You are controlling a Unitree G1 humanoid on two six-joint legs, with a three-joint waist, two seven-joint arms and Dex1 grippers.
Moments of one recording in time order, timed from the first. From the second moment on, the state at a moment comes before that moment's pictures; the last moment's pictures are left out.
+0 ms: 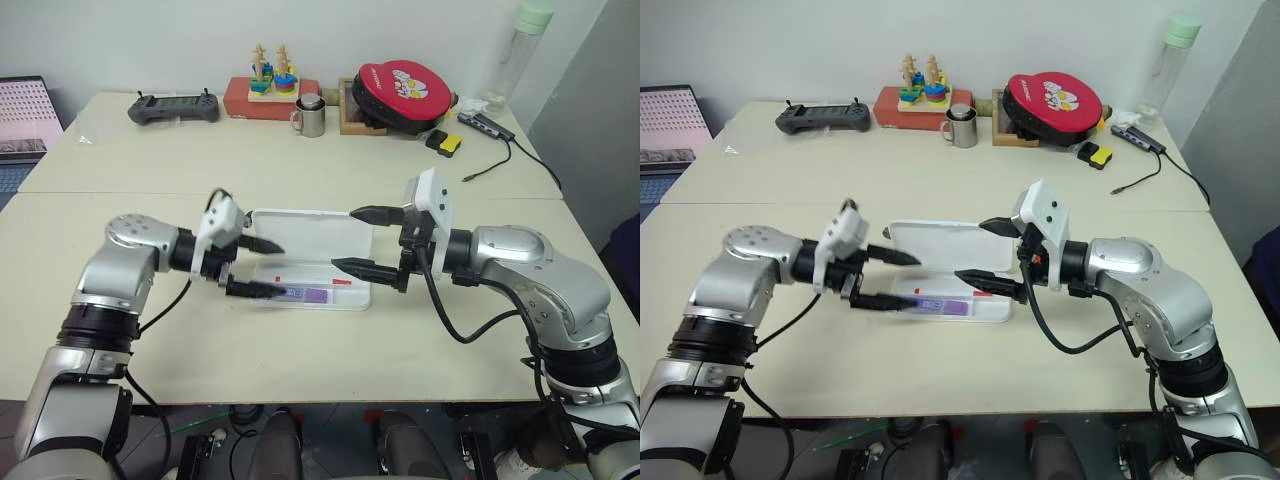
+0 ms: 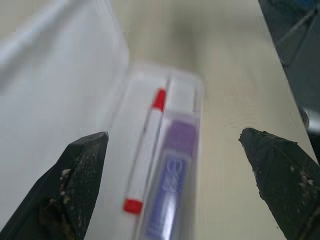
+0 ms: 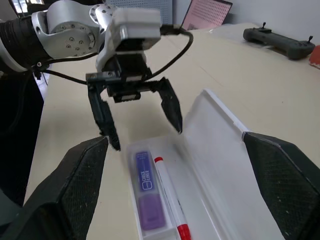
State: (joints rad) left arm -0.67 0.72 0.03 0.23 -0.43 0.48 -1.43; right arm -0.63 -0.50 0.14 -0.44 0.57 0.81 0.74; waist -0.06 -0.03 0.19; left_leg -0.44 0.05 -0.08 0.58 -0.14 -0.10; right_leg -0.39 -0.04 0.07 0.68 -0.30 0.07
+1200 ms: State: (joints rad) left arm -0.92 0.54 0.09 1.07 -0.13 0.17 -0.80; right arm -0.76 -0.41 0.10 -0.27 0.48 0.69 0.65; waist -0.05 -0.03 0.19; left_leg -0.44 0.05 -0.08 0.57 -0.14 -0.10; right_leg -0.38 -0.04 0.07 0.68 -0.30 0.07
